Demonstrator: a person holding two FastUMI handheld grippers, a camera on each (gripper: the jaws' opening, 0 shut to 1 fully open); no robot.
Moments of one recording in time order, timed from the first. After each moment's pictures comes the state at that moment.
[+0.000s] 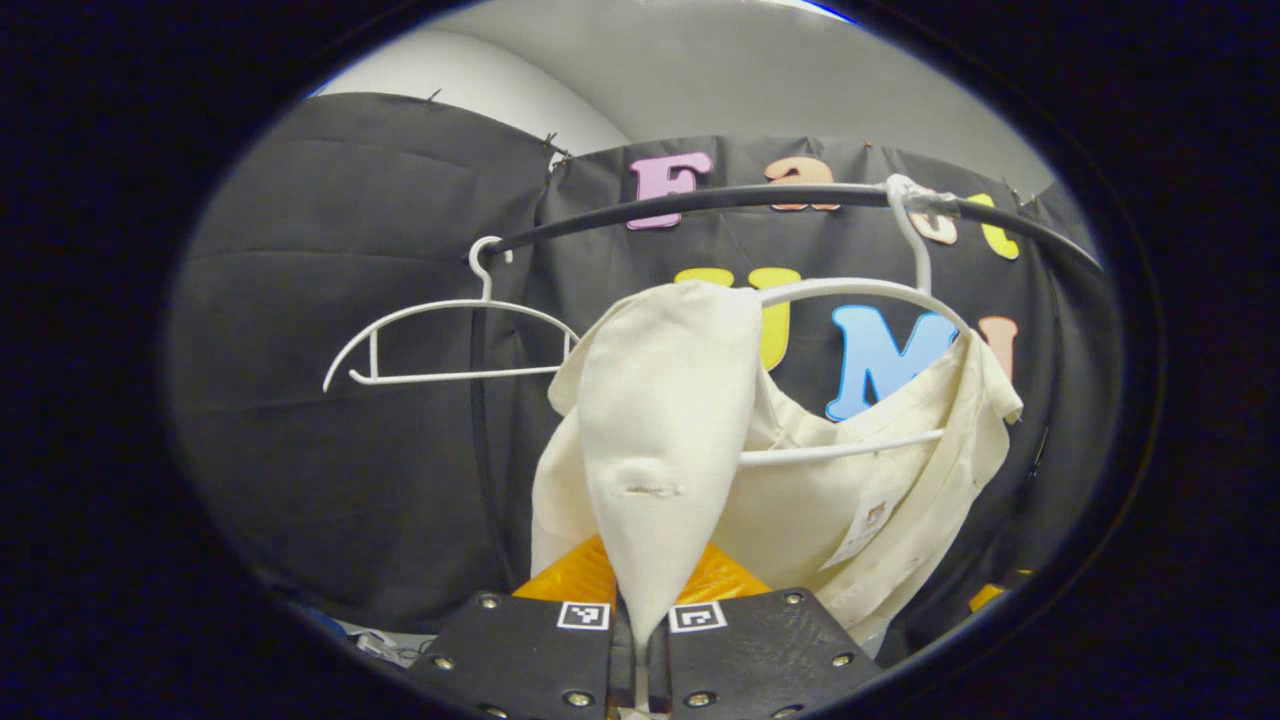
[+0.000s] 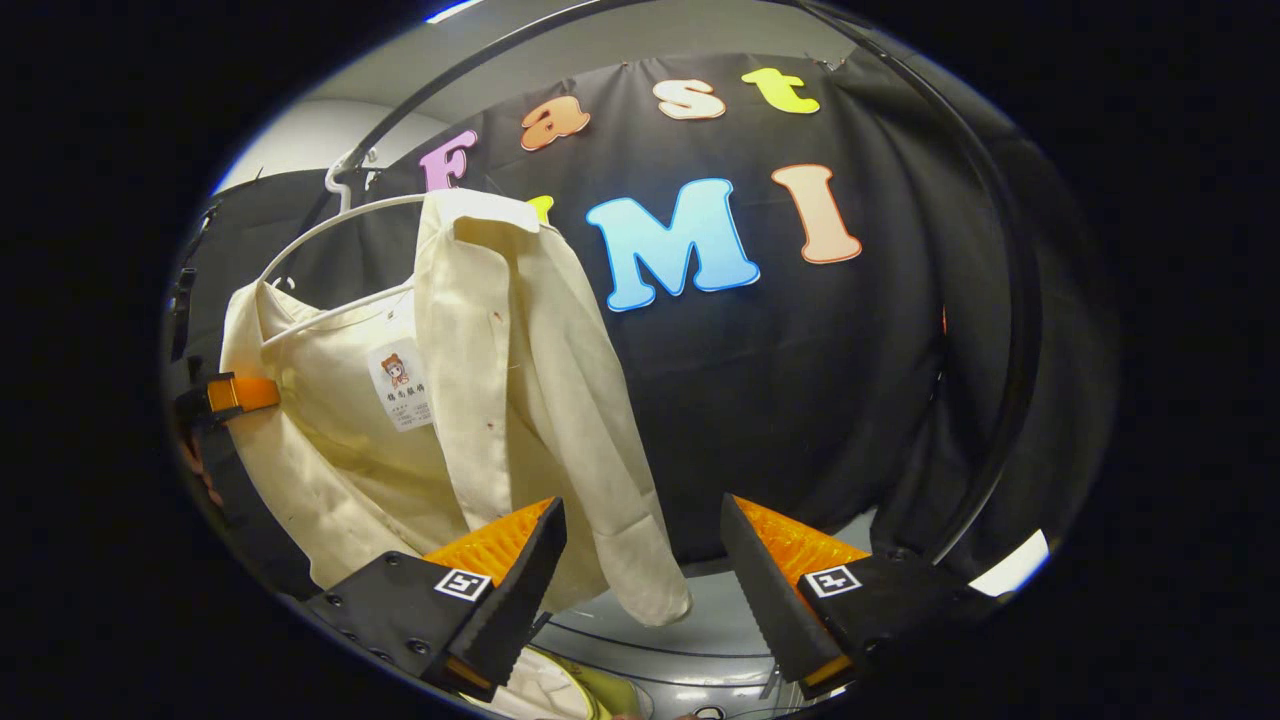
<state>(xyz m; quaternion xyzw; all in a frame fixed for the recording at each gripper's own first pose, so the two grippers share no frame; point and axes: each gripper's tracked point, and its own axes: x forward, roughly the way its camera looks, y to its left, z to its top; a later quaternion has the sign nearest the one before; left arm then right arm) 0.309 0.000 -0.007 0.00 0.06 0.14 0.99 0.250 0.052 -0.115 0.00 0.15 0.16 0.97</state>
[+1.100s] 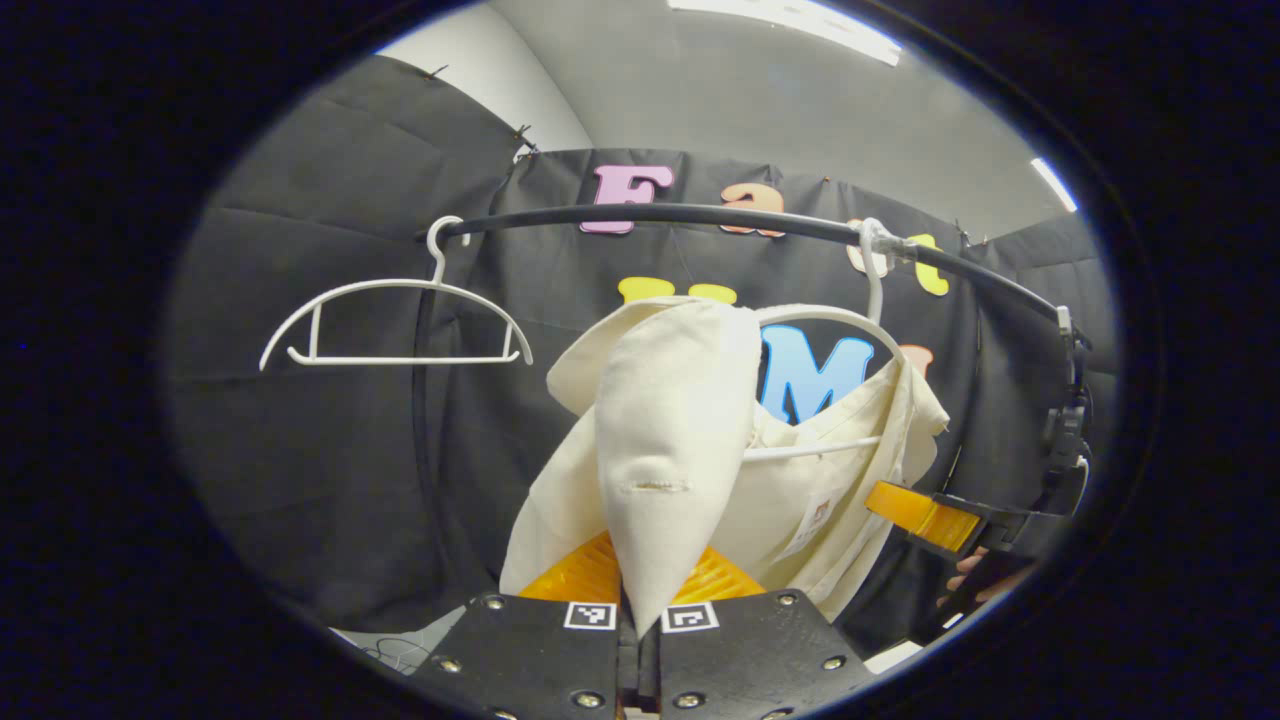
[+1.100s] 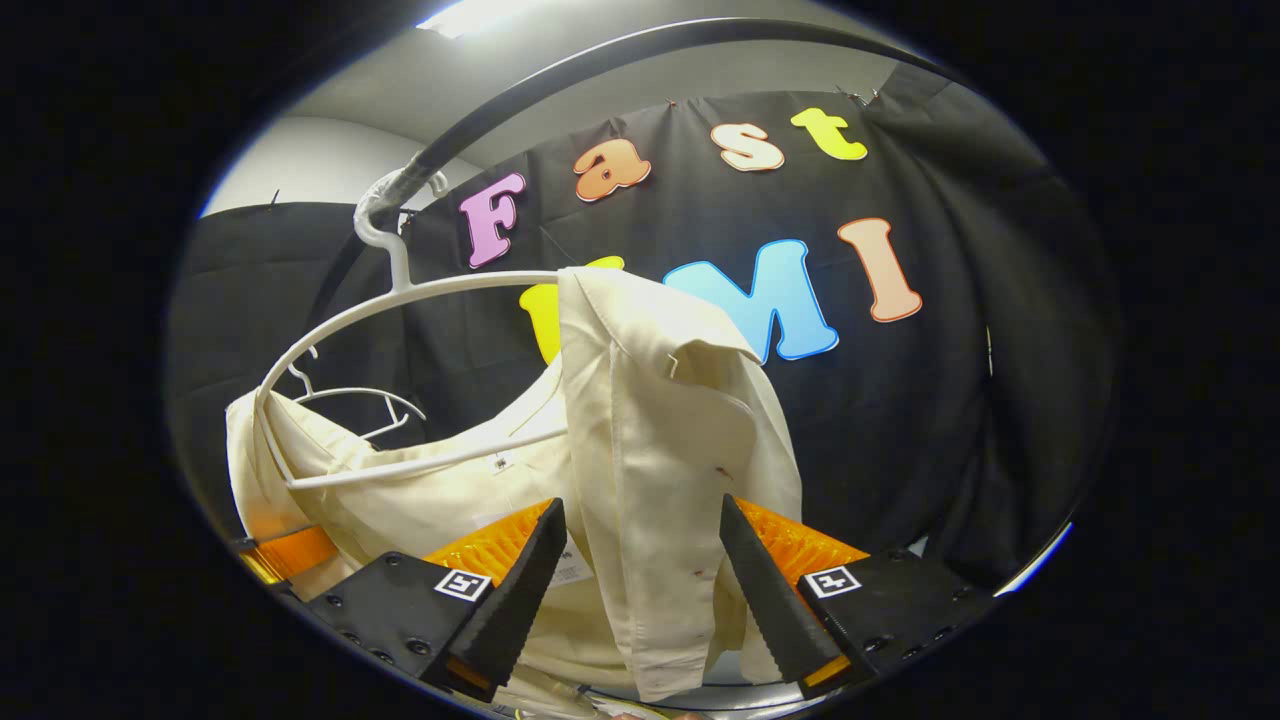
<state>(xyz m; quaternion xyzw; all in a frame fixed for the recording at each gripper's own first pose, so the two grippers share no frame) 0.289 -0.004 -0.009 -0.03 0.04 0.03 1.00 0.252 0.204 -0.024 0.04 0.08 0.19 0.98</state>
